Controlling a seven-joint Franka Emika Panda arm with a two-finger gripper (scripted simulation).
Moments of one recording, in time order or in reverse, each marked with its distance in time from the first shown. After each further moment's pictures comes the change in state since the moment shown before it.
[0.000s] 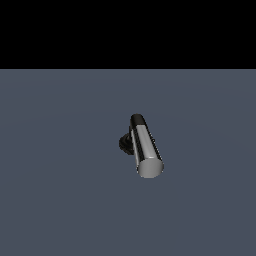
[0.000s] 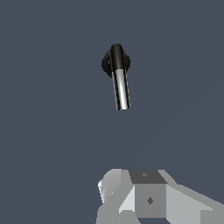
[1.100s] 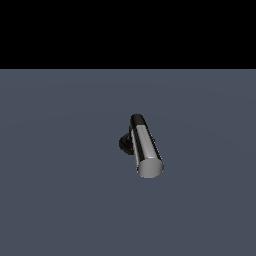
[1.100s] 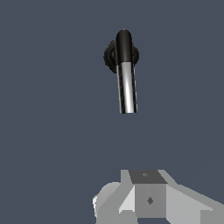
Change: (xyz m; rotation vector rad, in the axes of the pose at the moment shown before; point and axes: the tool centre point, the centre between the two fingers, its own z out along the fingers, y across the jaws) arm 0.012 -0.004 0.090 0.001 -0.001 -0.050
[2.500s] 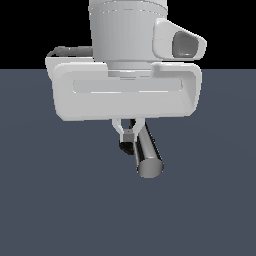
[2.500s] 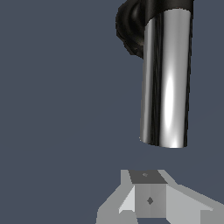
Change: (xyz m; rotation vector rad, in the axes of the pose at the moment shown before) arm 0.032 -0.012 0.215 0.003 -0.002 -0.120
